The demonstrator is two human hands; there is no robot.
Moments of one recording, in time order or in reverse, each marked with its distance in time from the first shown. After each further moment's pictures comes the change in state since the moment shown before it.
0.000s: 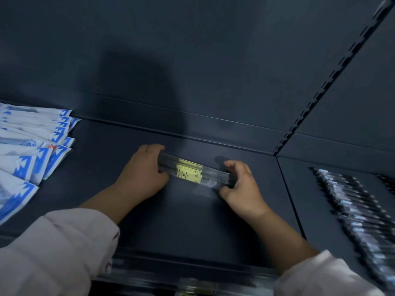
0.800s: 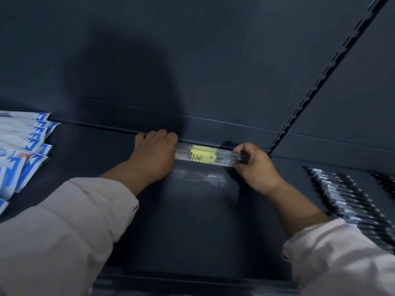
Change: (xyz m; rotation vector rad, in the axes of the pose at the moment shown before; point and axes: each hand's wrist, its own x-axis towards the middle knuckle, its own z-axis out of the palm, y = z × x) left_hand 0.064 0.038 0.011 0.483 -0.068 0.169; right_hand 0.056 0.009 -0.057 -0.201 0.023 0.036
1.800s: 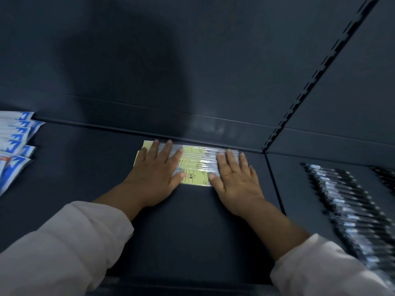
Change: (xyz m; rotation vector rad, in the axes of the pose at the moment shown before) left_hand -0.017 0.011 0.047 0.028 -0.189 0.119; right_hand -0.024 0.013 0.034 -0.664 -0.253 0.009
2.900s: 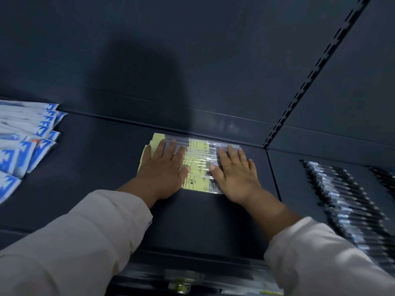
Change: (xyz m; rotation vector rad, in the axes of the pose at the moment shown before) left_hand -0.028 0.023 -0.006 -0.005 -0.050 -0.141; right_hand -0.016 -0.009 -0.010 0.054 -0.033 -0.025
